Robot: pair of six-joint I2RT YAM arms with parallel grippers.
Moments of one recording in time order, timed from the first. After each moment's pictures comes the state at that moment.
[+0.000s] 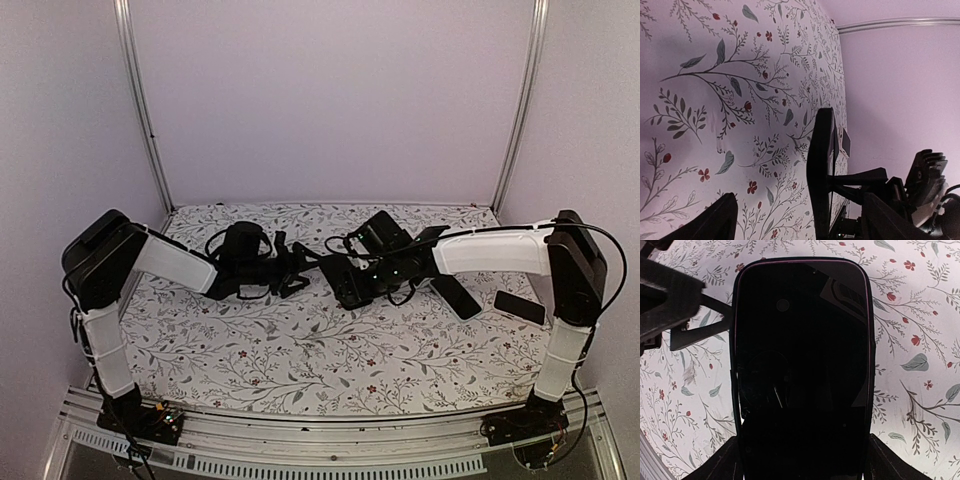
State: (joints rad) left arm -0.63 1.91 0.94 0.54 0.44 -1.11; right arm 0.85 1.85 1.30 -0.40 0.02 0.40
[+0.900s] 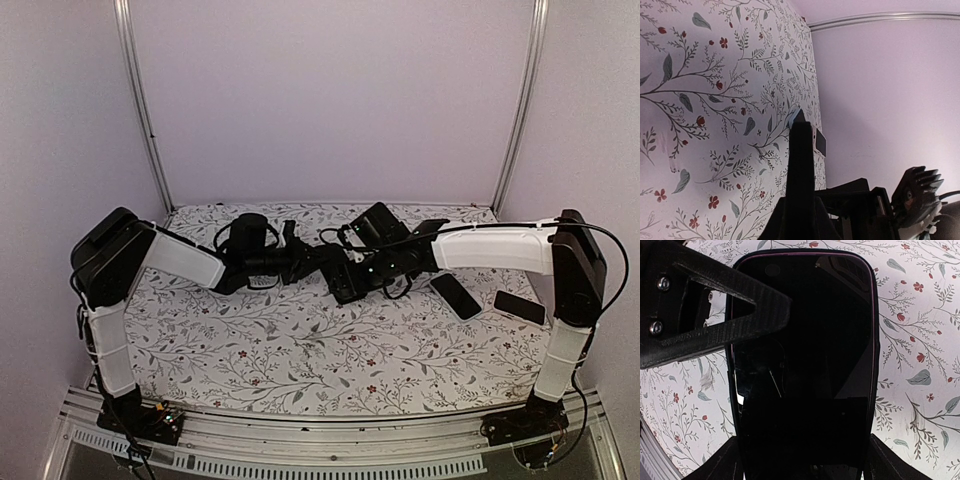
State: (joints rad) left arm -0.64 1.97 1.04 0.63 0.50 -1.18; right arm 0.88 1.86 1.37 -0.42 0.02 0.39
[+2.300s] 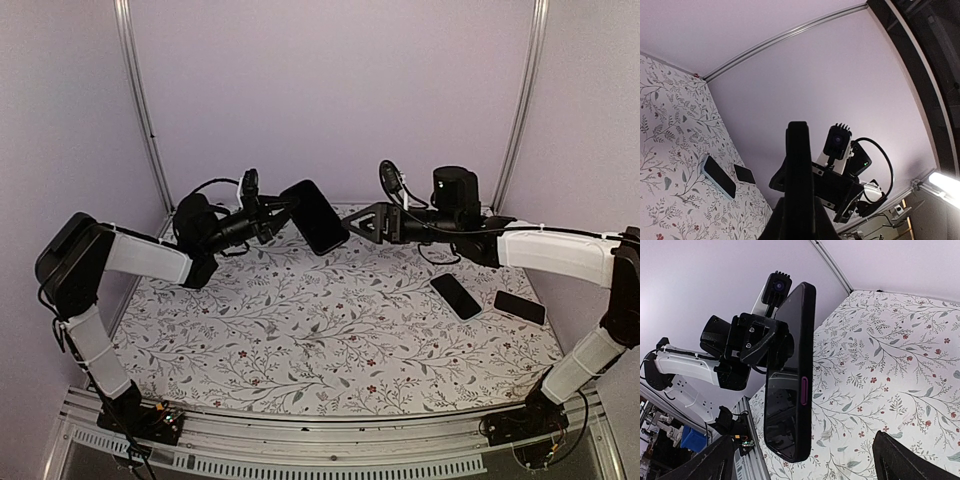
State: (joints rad) left arm -0.52 1.77 0.90 1.13 0.63 -1.29; right arm 0.66 1.54 1.10 0.19 -0.56 0.53
